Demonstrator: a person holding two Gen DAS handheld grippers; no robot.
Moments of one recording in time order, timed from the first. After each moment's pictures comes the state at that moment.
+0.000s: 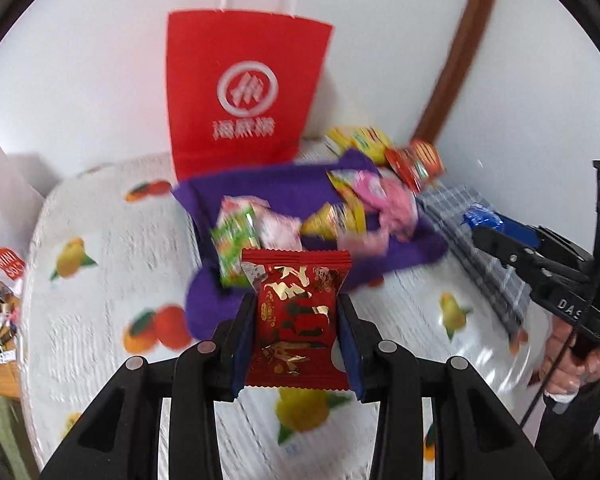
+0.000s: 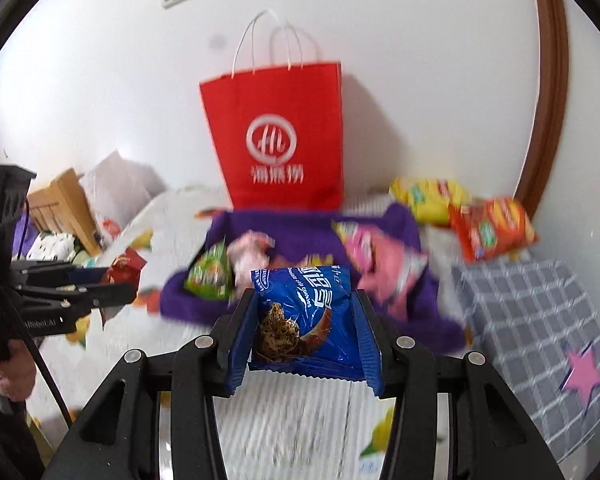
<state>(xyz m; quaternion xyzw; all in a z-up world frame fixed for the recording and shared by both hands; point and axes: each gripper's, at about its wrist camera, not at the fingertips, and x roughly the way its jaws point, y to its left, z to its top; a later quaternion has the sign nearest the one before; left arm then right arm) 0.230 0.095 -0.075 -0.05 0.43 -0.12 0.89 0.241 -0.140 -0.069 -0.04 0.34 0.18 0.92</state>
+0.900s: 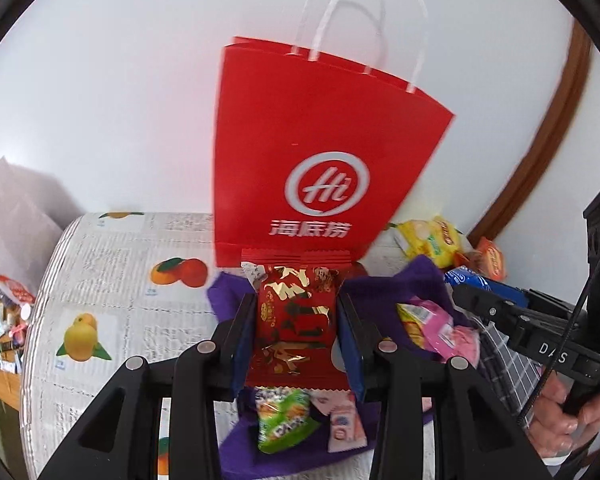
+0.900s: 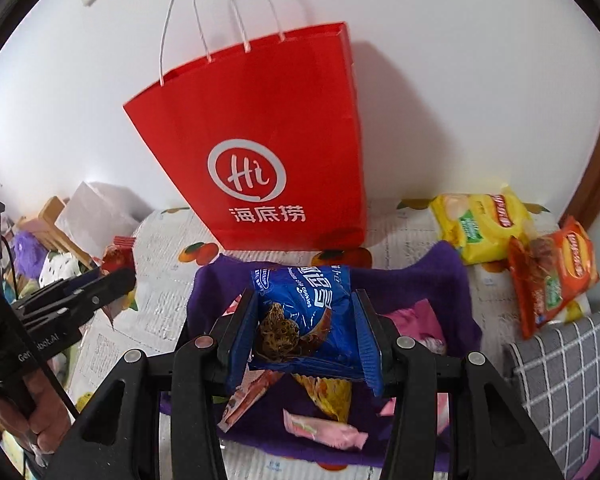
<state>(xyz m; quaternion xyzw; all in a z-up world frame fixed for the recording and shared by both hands) 0.361 0.129 -0.062 -0.12 0.39 -0.02 0.91 0.414 -0.101 -0.089 0.00 0.44 0.21 0.87</state>
